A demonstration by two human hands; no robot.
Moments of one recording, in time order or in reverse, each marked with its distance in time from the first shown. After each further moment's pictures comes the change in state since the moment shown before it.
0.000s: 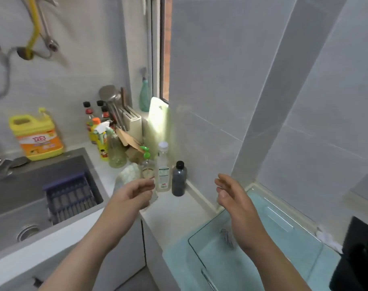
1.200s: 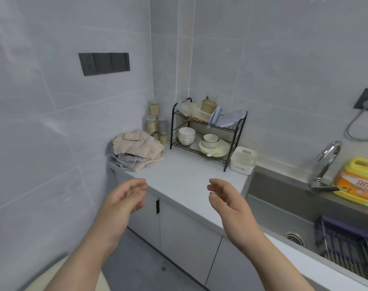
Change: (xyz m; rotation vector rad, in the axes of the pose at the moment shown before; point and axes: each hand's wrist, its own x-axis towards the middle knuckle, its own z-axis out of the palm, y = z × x) left_hand -0.548 -0.056 -0.512 -0.162 1.367 0.037; right_hand -0.359 -0.177 0.605 0.067 -1.258 -0.297
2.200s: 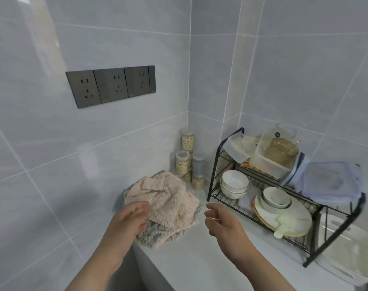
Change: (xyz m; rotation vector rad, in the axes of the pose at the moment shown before) left_hand 0.411 -0.055 -0.054 0.106 0.162 -0.166; right_hand 0.434 0.071 0.138 -0.006 -0.245 0.149
